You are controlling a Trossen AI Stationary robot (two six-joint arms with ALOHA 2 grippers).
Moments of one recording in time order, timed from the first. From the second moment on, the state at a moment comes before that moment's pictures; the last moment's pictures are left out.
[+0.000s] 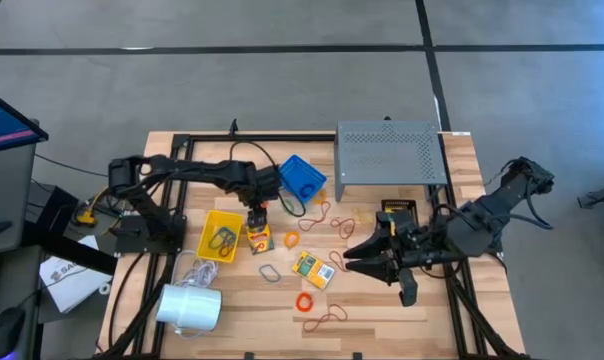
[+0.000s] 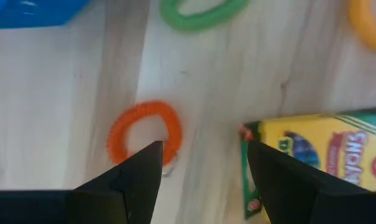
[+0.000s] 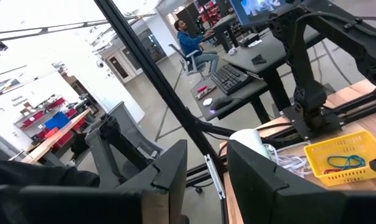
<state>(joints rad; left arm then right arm) 0.28 1.66 1.00 -0.69 -0.03 0.10 0.65 1.35 1.51 -0.22 0.52 0.60</state>
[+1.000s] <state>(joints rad) 0.33 1.67 0.91 -0.53 -0.10 0.12 0.67 1.35 1.51 -0.22 0.57 0.60</state>
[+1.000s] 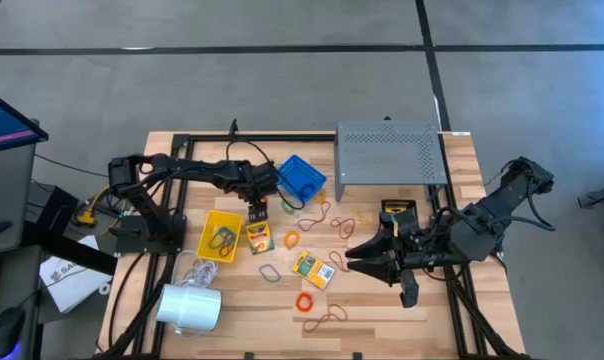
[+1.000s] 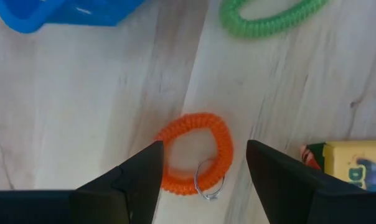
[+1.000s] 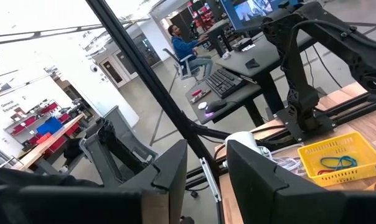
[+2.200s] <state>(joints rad) 0.33 1.73 0.91 -0.48 -0.13 0.08 0.69 1.36 1.51 -0.20 0.58 0.60</state>
